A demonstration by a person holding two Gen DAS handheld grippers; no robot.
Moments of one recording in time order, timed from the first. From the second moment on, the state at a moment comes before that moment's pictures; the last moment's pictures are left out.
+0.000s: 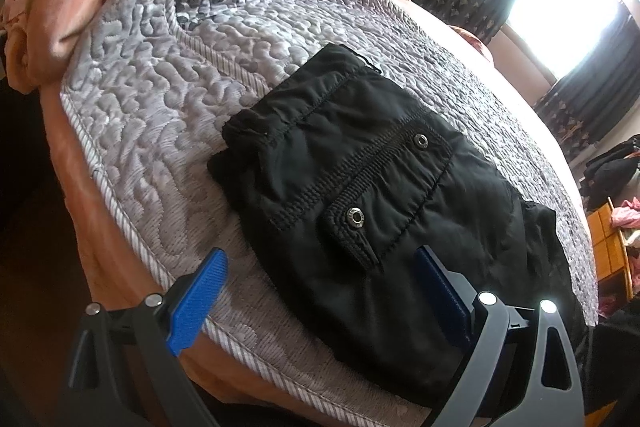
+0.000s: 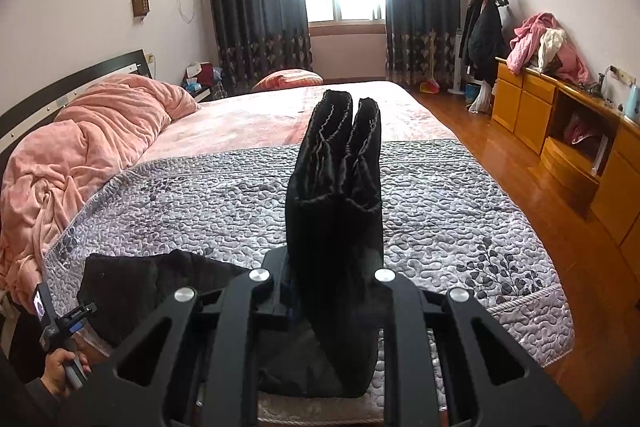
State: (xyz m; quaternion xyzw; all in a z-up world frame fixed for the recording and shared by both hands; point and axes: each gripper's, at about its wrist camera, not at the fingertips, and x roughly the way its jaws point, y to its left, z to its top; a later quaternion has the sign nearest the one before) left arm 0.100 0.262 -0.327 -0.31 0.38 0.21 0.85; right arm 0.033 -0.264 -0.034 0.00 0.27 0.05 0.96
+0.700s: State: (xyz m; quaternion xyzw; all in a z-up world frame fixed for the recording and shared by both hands) left arm 0.087 0.276 -0.331 -0.34 0.38 0.20 0.84; right arm 0.049 -0.206 -0.048 -0.09 0.29 0.07 0.95
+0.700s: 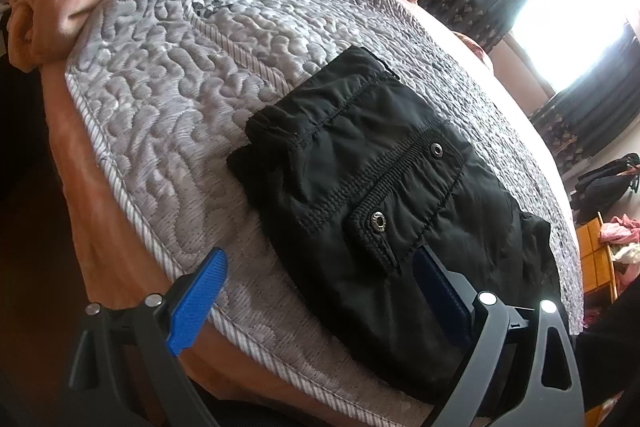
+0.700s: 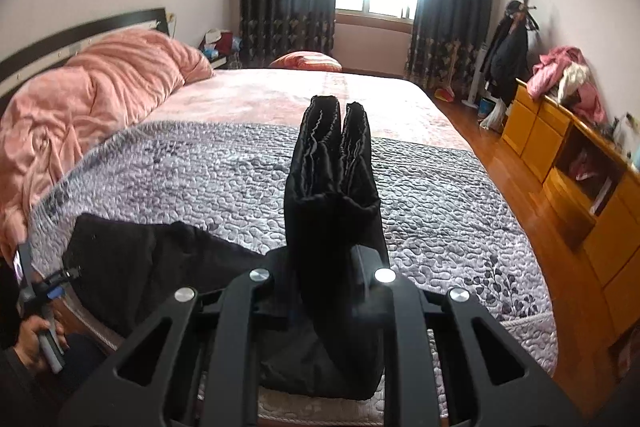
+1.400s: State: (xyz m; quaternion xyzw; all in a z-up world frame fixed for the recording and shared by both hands) left arm 0.084 0.286 -0.335 -0.36 0.38 0.19 0.83; right arm 0.067 -0.154 -0.080 -0.14 0.33 0.10 0.93
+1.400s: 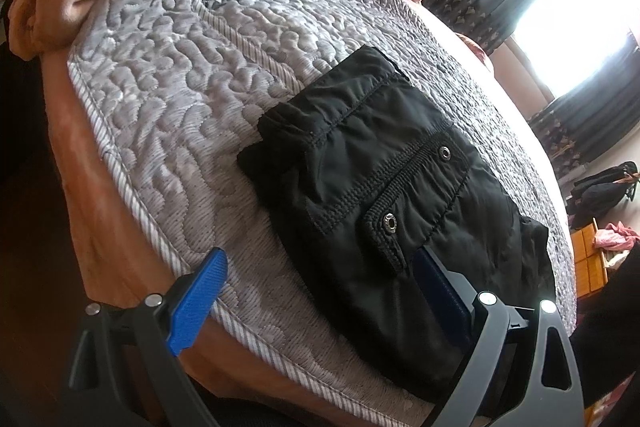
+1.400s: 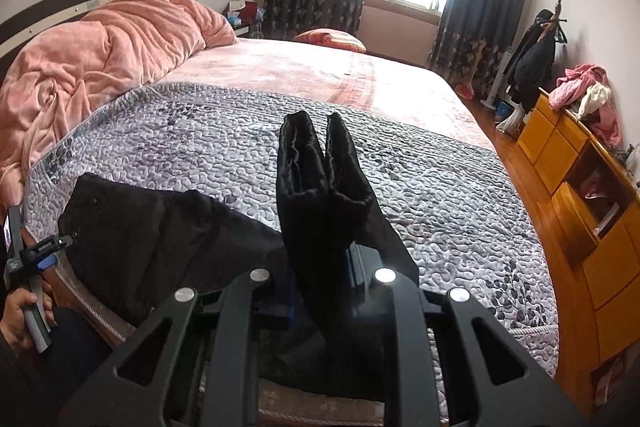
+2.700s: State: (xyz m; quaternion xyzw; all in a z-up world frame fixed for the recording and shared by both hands) left arm 0.078 0.298 -0.340 -0.38 0.37 0.19 0.83; right arm 0.033 -0.004 -0.302 -0.57 0.27 0.02 0.78
